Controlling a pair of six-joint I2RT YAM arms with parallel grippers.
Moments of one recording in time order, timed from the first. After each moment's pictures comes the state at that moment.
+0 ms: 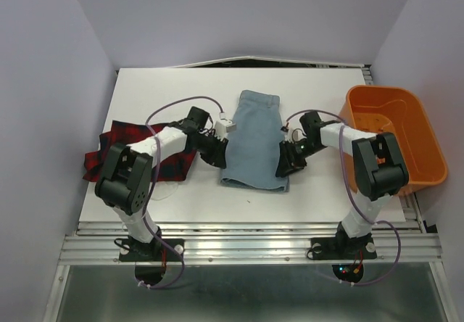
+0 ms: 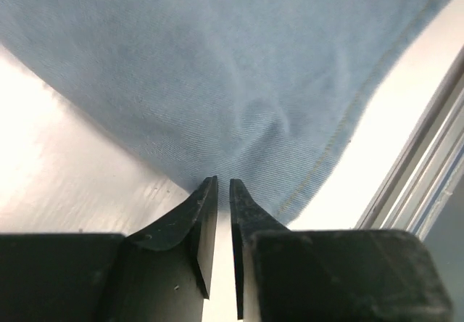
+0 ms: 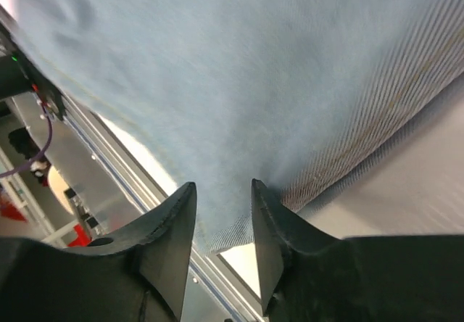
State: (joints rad) left arm -0.44 1.71 1.04 -0.46 0.64 0.19; right arm 0.24 1.80 1.03 -0.66 -0.76 0.02
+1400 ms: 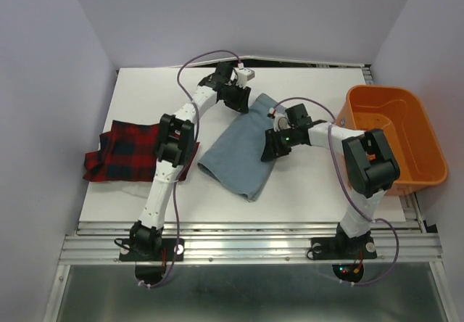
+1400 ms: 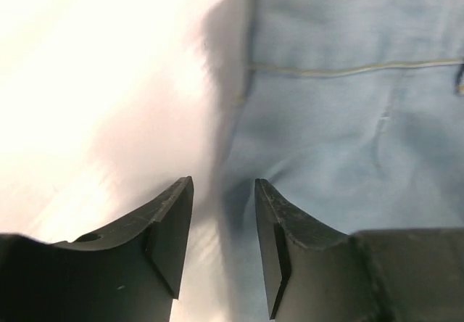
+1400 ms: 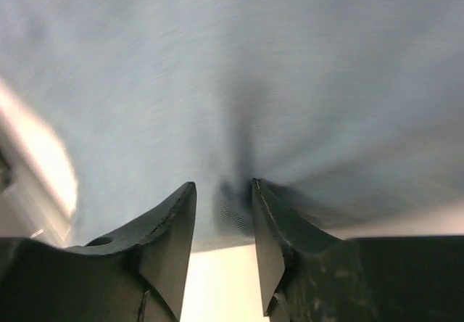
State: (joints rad) left arm -0.41 2.61 2.37 -0.63 0.48 0.10; right arm 0.33 1.86 1.10 -0.28 -0.65 0.09
